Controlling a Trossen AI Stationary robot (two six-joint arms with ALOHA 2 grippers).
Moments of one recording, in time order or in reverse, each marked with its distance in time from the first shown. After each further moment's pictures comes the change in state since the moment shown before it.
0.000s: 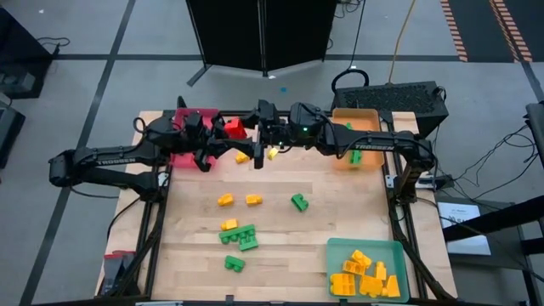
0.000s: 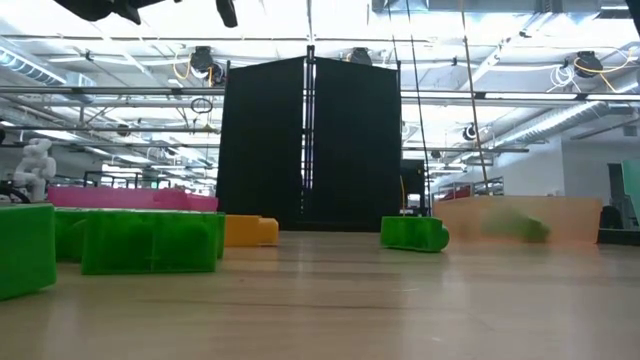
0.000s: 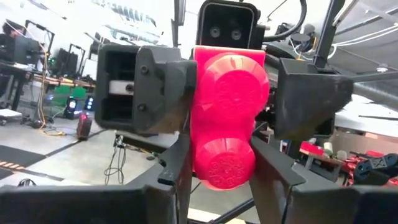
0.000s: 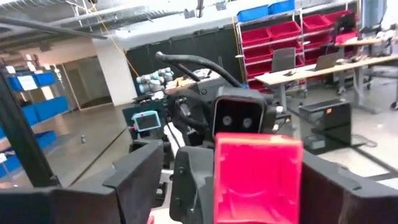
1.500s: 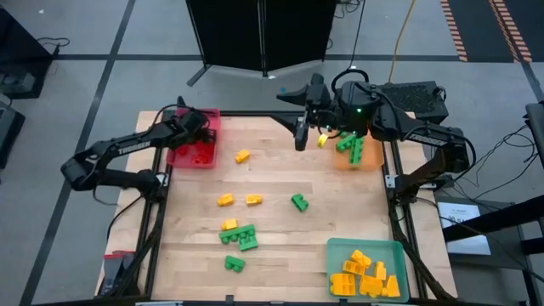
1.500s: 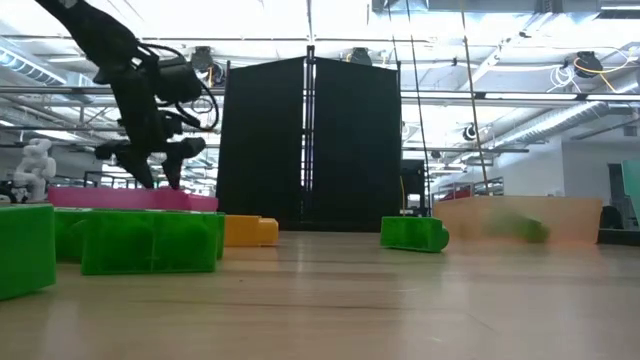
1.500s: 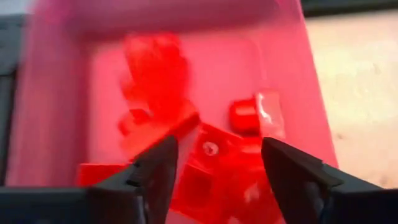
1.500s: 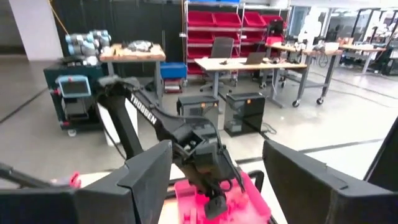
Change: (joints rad) left arm 0.506 0.191 -0.058 -1.158 -0.654 -0.198; right arm -0.024 -0.306 0.000 -0.453 0.219 -0.239
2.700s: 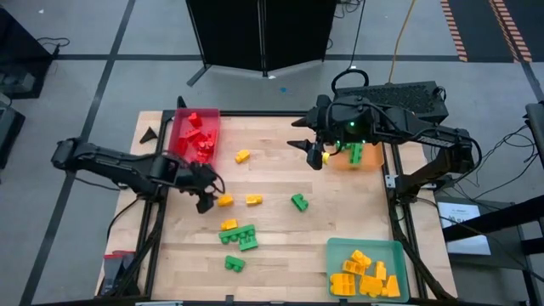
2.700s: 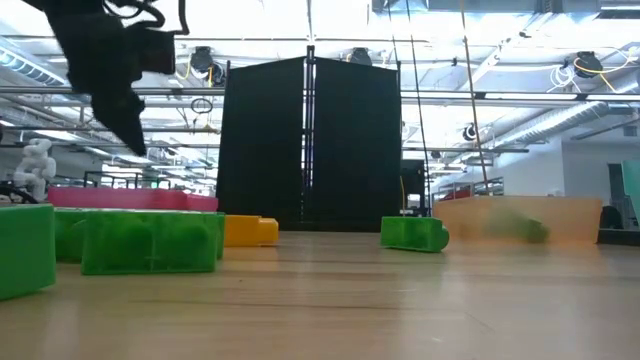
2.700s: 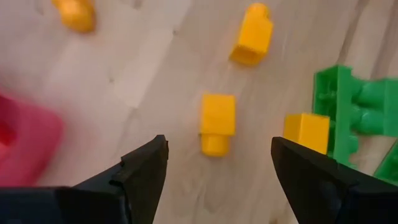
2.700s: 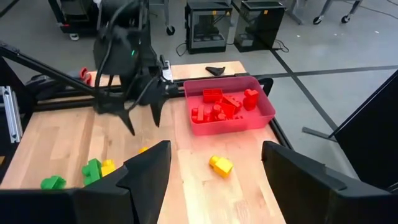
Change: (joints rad) left arm -0.895 -0.194 0.073 -0.287 0.238 0.042; right arm 0.048 -0.040 0.000 -0.462 -0.006 0.029
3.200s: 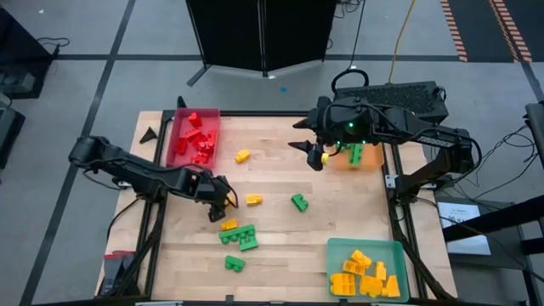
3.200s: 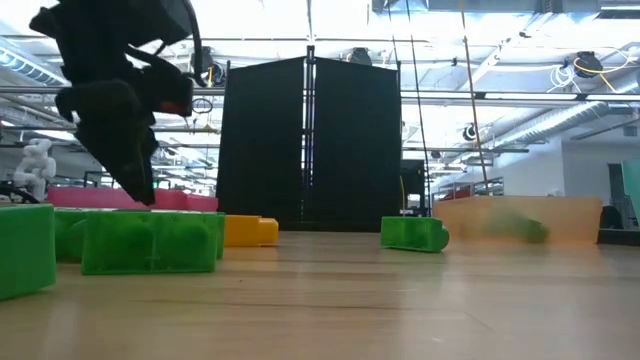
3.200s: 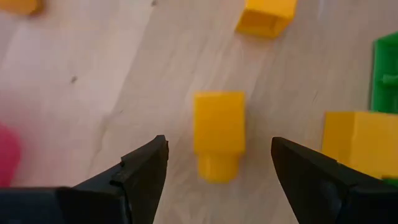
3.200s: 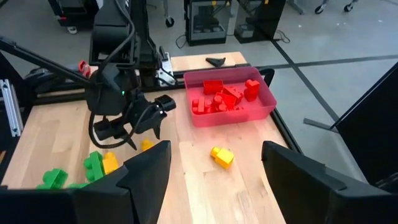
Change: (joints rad) left arm -0.075 0.293 -0.038 0.184 -0.067 0.011; right arm 0.000 0.000 0.000 -0.031 0.000 0.021
